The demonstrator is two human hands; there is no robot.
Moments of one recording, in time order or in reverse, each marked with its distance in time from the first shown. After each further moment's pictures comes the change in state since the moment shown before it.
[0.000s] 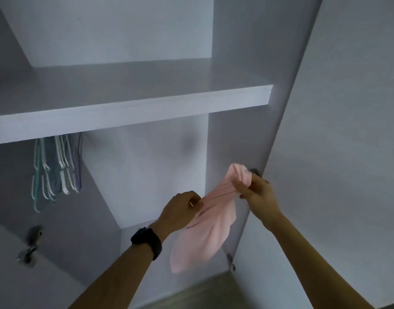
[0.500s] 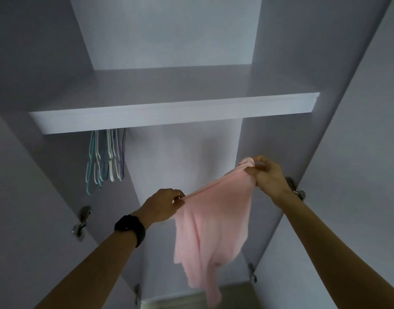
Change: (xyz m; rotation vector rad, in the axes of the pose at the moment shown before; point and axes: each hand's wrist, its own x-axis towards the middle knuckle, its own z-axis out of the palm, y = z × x) left_hand -0.049 -0.083 -0.099 0.290 0.026 -0.142; right_hand 0.049 -0.041 0.059 -0.013 -0.121 0.005
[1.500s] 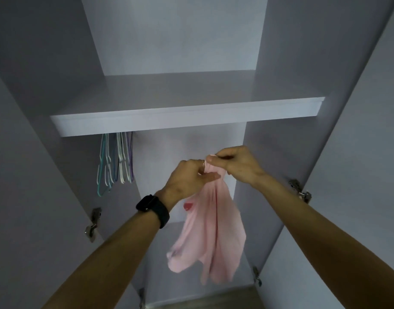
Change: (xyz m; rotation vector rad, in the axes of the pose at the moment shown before) left_hand -0.013 0.083 -0.066 -0.258 0.235 0.184; right_hand -0.013 -0.073 0.074 -0.222 -0.302 -0.260
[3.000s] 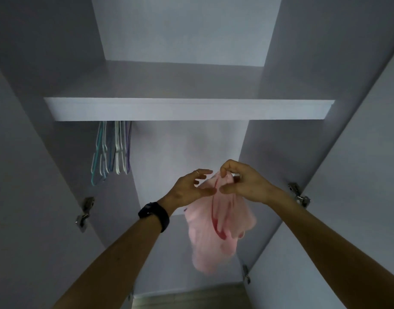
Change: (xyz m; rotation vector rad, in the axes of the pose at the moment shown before) left_hand 0.004 -0.055 0.050 -0.333 -0.104 -0.239; right_hand -0.015 0.046 -0.008 -0.025 -0.262 -0.002
